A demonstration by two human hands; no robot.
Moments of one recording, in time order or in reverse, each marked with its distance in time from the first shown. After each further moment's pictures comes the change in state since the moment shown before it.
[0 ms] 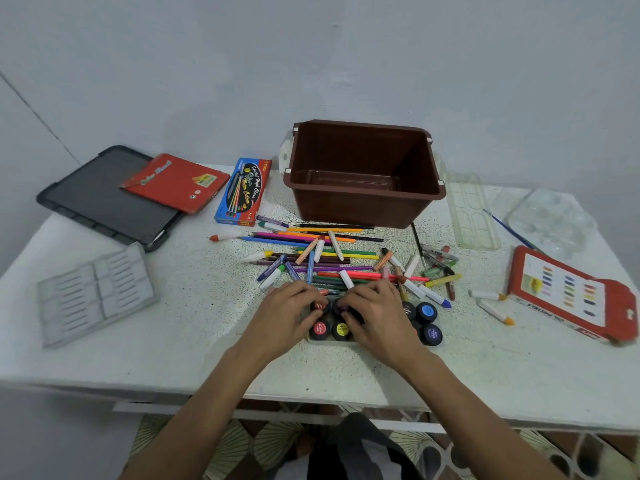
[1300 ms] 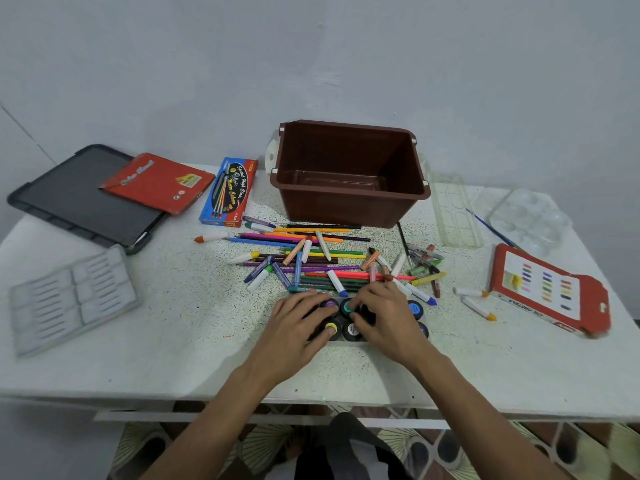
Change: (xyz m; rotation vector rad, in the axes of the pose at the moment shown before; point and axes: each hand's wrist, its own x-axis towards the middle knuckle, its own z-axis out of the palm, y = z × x) left_hand -0.015 0.018 0.036 0.074 -0.003 0.097; right_hand -0.014 0.028 -0.008 0.138 -0.049 0.142
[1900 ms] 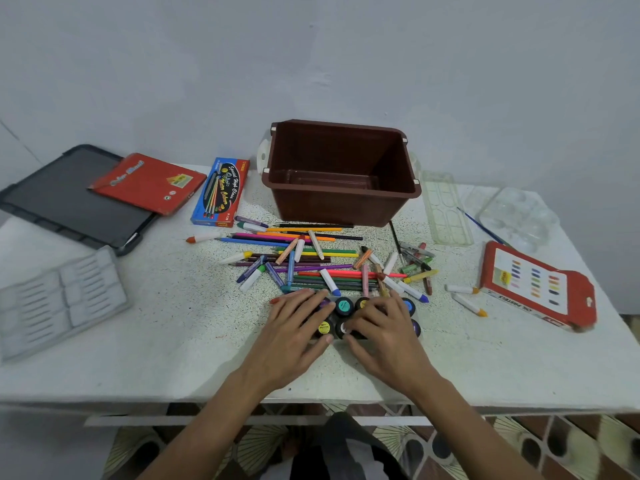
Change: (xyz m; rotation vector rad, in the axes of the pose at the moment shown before) left_hand -0.006 0.003 0.006 0.136 -0.007 0.090; right_hand -0.040 -0.006 -0.002 -0.189 0.102 -0.186
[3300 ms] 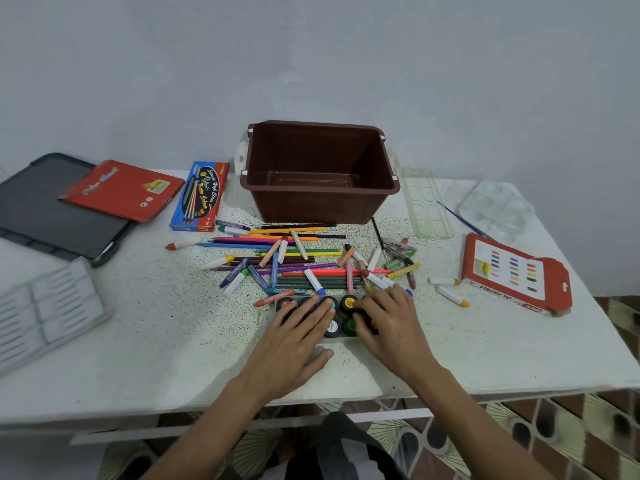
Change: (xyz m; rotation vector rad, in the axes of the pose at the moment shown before) left_hand 0.006 0.016 0.005 0.209 -0.166 0.141; right_hand -0.002 0.020 -0.010 -0.107 0.092 0.108
